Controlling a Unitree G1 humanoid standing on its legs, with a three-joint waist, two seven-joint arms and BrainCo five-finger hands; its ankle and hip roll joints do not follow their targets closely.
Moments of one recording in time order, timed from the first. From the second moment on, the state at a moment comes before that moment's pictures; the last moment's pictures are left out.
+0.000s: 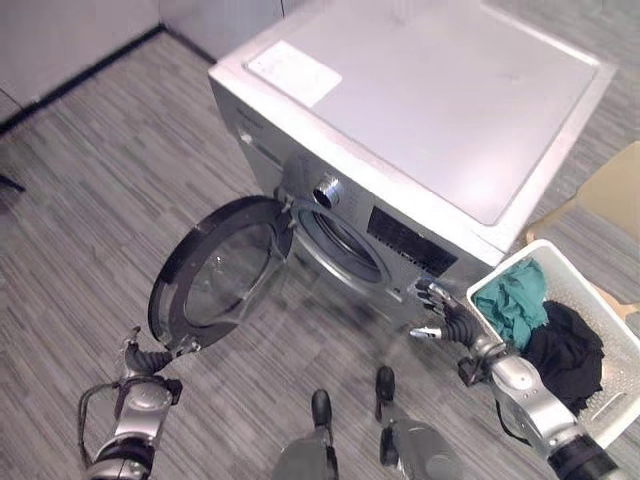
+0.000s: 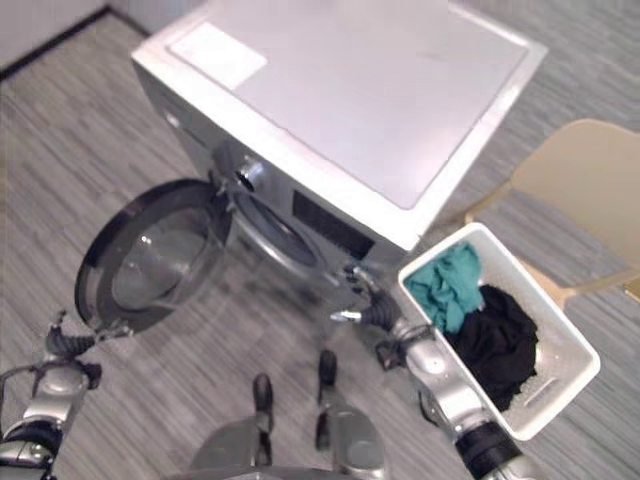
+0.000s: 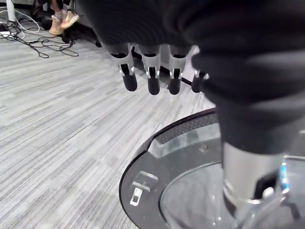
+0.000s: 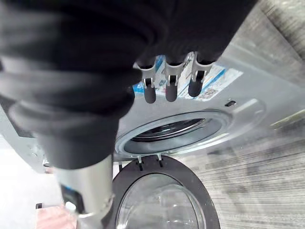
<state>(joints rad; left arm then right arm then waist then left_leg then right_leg) -0.14 0.59 0.00 0.94 -0.06 -0.08 0.29 -0.02 -0.51 0.36 0.16 0.28 -0.15 0.07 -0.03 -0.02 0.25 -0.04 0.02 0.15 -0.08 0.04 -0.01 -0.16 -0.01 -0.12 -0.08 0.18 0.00</state>
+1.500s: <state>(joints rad) 0.03 0.29 -0.23 1.02 -0.05 -0.11 0.12 -0.25 -0.62 0.51 0.44 -0.39 -0.11 -0.11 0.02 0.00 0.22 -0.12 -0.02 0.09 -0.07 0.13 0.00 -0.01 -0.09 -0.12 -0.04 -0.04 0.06</state>
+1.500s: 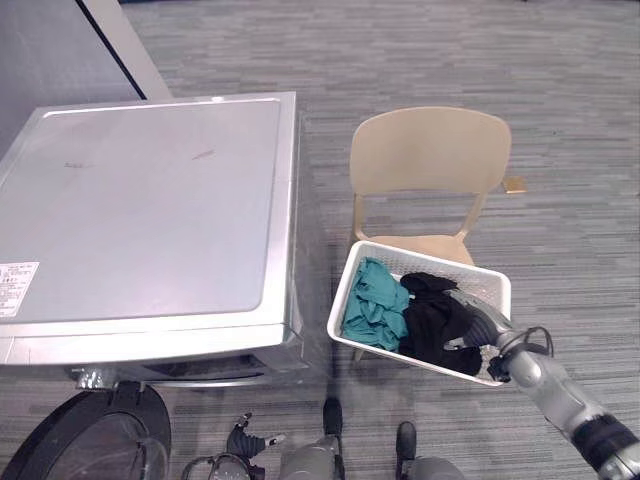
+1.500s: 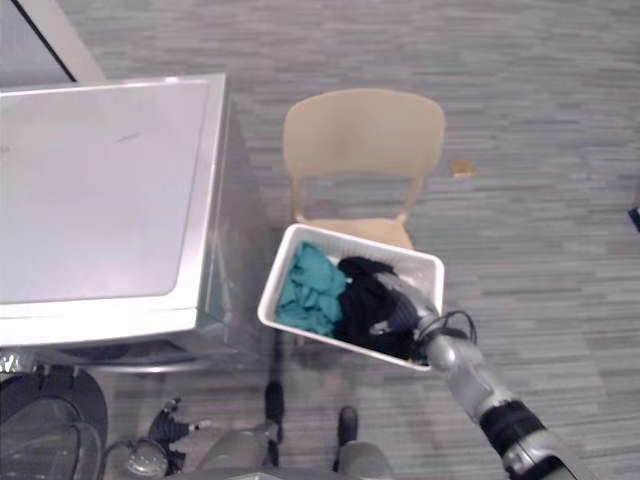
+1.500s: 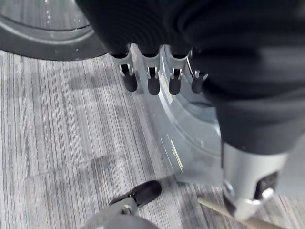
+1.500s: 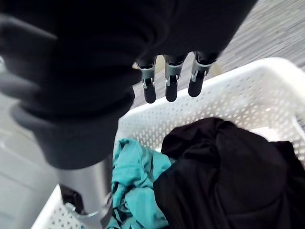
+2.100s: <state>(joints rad) -0.13 0.35 -0.30 0.99 -0.19 -0.17 0.18 -0.85 -0.42 0.69 1.06 -0.41 -0.02 -0.27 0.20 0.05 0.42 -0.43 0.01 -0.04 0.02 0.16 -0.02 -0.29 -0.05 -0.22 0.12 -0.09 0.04</state>
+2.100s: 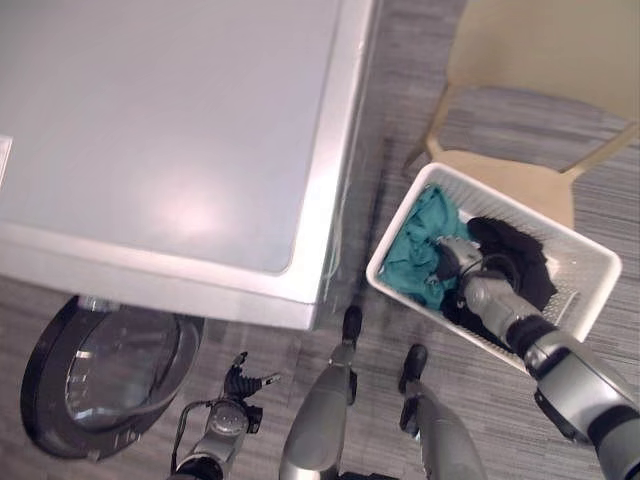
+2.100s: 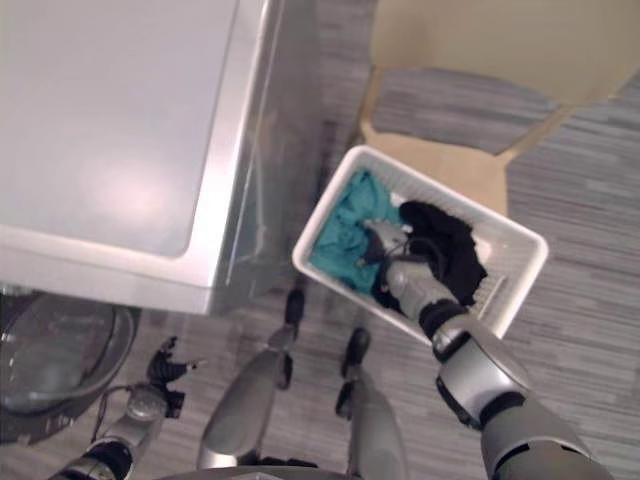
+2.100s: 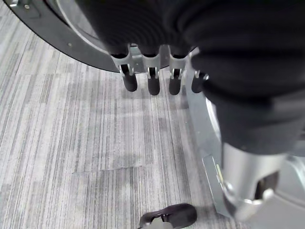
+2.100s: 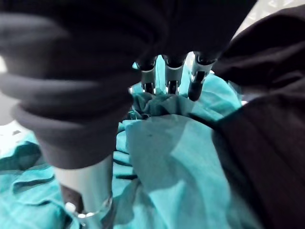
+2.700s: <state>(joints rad) -0.07 0.34 -0.22 0.92 -0.18 -0.12 0.14 -0.32 -0.49 0.25 0.29 0.03 -0.08 -0.18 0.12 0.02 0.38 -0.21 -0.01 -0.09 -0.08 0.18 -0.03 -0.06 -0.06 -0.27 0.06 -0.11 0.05</state>
